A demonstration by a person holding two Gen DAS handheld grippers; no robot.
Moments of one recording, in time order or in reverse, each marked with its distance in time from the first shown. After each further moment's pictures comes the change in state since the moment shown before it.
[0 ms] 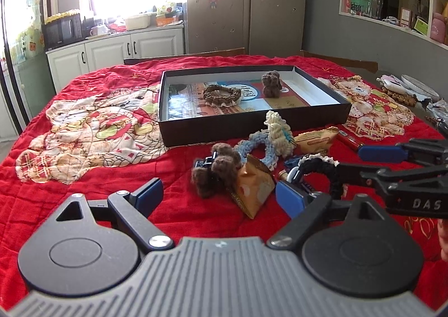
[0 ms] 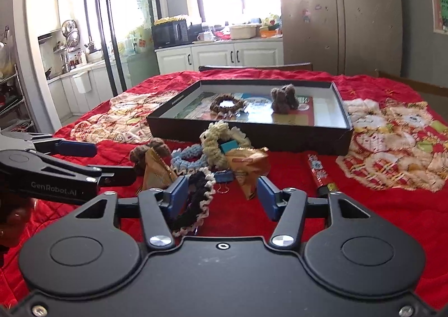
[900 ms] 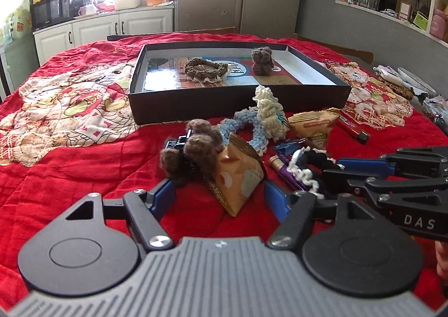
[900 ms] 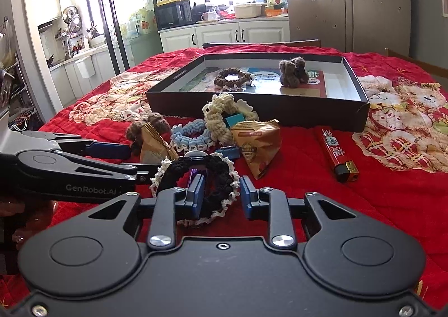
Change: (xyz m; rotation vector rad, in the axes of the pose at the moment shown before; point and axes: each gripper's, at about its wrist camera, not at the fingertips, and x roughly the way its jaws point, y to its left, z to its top) left arm 0.043 -0.008 -0.009 -0.031 0.070 -0.055; right arm 0.027 -0.001 -0.009 0.008 0.088 0.021
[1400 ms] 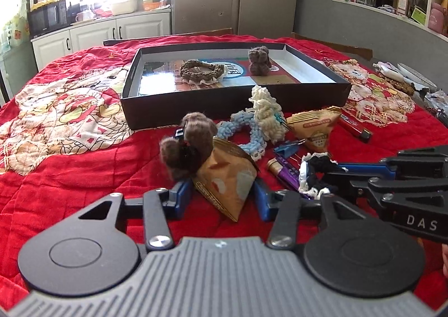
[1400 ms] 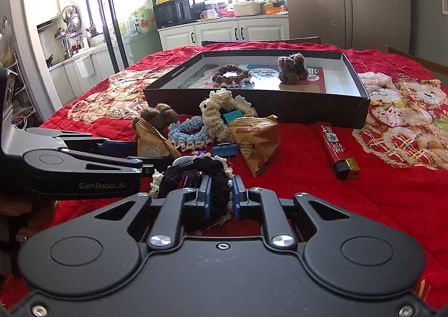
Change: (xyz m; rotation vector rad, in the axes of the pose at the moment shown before) left arm 0.007 -0.007 0.000 0.033 -0.013 0.009; right arm 0.002 -0.001 -0.003 0.002 0.002 -0.001
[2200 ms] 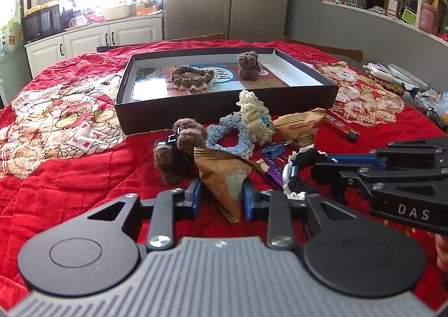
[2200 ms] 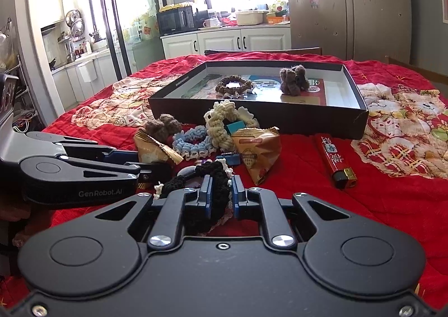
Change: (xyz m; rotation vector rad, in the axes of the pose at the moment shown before) left arm -0.011 -0.004 -0.001 0.015 -0.020 -0.032; right arm -0.009 0.001 0.003 -0.012 -0.043 0.004
